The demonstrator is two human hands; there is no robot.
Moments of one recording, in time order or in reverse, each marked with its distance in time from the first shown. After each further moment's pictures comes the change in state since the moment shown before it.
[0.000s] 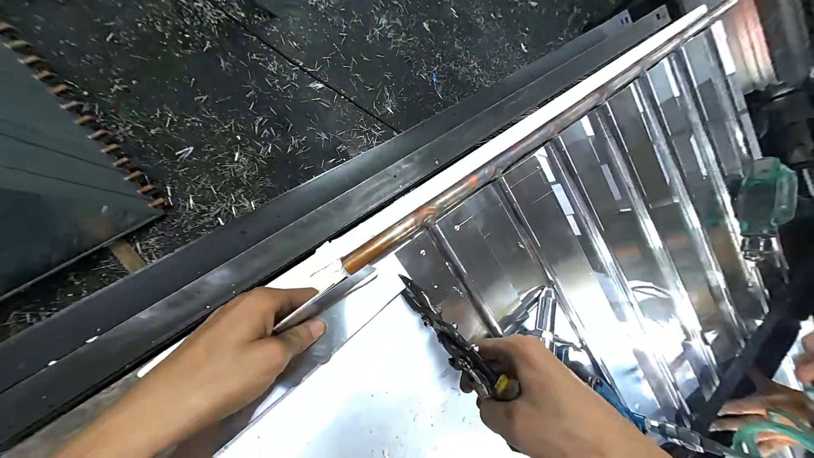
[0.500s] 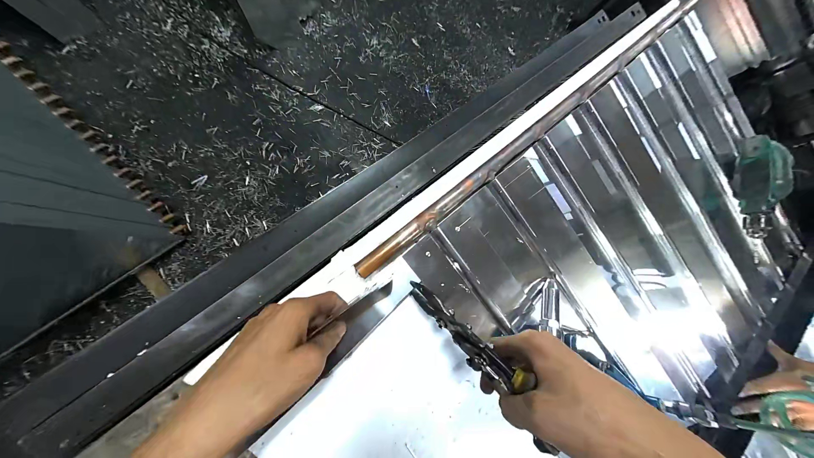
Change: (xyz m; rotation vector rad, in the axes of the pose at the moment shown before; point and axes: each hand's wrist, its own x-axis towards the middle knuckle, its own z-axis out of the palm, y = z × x) left_hand -0.006 0.013 0.003 0.150 0.046 0.071; right_hand -0.014 -0.009 -0.005 0.058 -0.064 0.114
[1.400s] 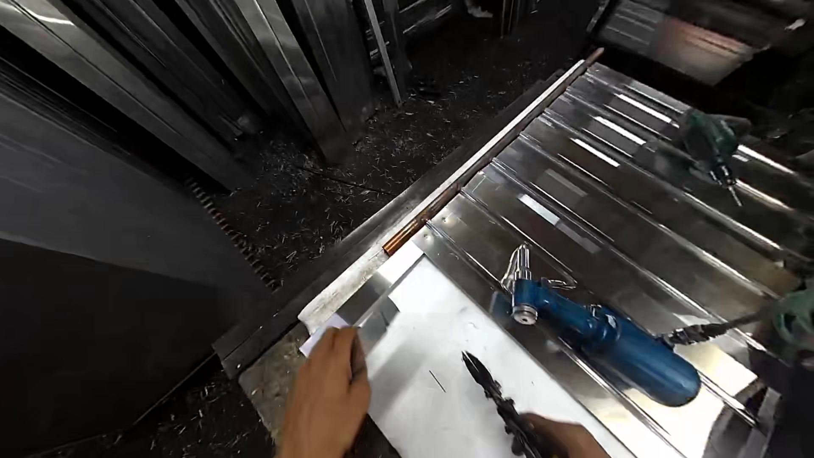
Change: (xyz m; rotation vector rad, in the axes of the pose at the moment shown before) left_hand -0.155 0.021 0.075 0.415 0.472 0.091; right_hand -0.065 0.163 0.185 0.255 0.221 -0.401
